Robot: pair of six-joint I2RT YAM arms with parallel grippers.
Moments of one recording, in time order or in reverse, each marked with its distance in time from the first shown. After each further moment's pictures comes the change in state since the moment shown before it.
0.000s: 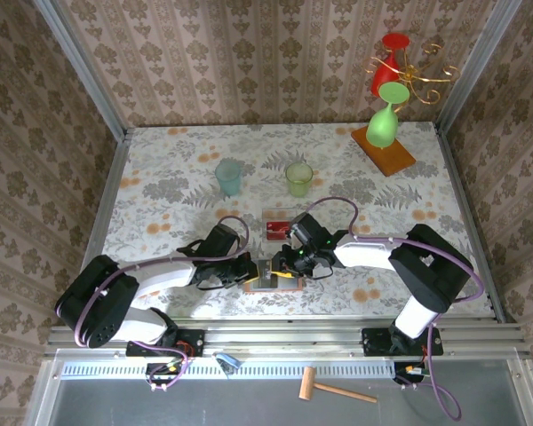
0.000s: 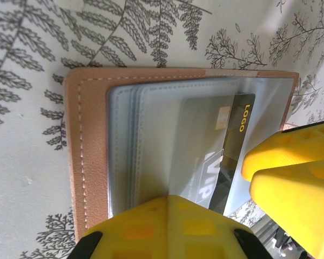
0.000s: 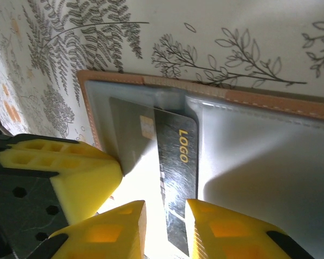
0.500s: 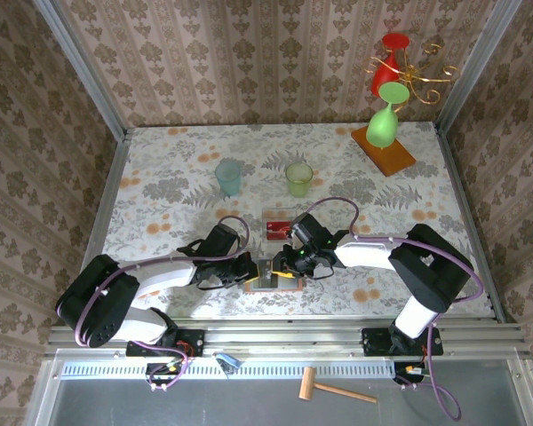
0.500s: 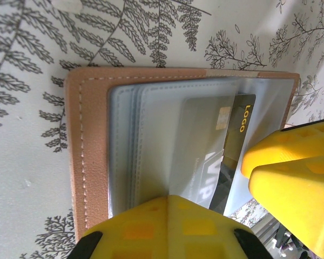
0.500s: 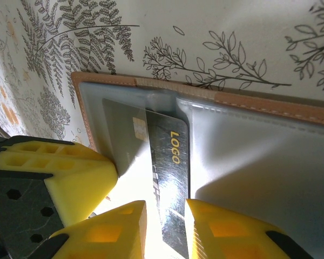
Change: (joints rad) left arm 0.000 0.004 0.002 0.000 0.000 0.001; right arm -0.007 0.000 -0.004 0.000 0.000 0.000
